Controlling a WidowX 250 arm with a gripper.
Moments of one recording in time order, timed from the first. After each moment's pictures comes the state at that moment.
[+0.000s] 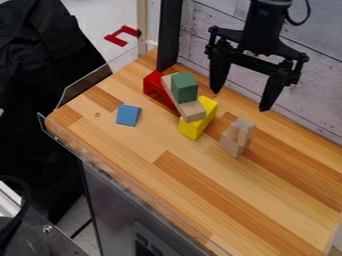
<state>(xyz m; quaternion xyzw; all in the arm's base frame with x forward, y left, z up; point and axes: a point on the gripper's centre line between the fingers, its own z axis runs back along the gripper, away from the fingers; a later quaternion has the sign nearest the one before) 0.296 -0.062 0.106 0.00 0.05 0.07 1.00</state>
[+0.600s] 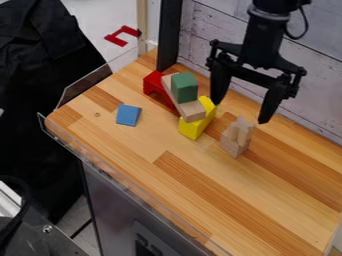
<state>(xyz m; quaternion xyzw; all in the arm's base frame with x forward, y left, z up) 0.295 -0.066 0.088 -0.02 0.07 0.05 1.00</state>
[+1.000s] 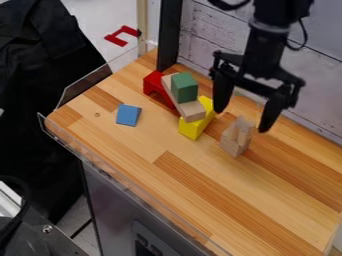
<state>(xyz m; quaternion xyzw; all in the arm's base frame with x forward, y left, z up) 0.298 -0.066 0.071 -0.03 0.08 0.03 1.00</state>
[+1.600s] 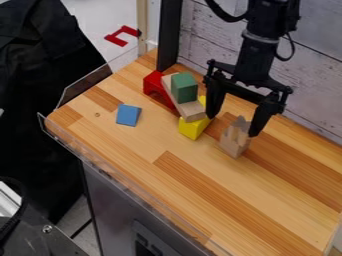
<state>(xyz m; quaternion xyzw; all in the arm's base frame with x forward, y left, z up) 0.305 -0.054 0.054 -0.02 0.13 0.04 0.99</state>
